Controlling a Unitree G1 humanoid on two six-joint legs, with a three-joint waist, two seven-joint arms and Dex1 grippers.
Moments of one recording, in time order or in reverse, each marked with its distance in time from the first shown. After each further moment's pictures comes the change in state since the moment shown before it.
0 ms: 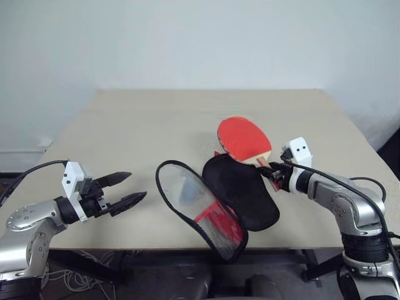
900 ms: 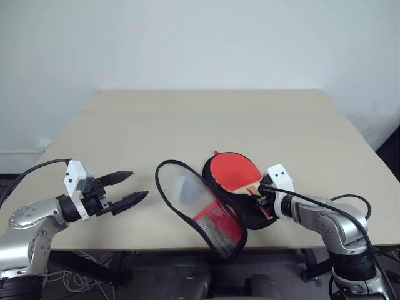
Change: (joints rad) left arm -0.015 0.000 -0.013 0.002 0.001 0.000 -0.002; right arm 0.092 0.072 0.121 -0.066 -0.029 0.172 -0.154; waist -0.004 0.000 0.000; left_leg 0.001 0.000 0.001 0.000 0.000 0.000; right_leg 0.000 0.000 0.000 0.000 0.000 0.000
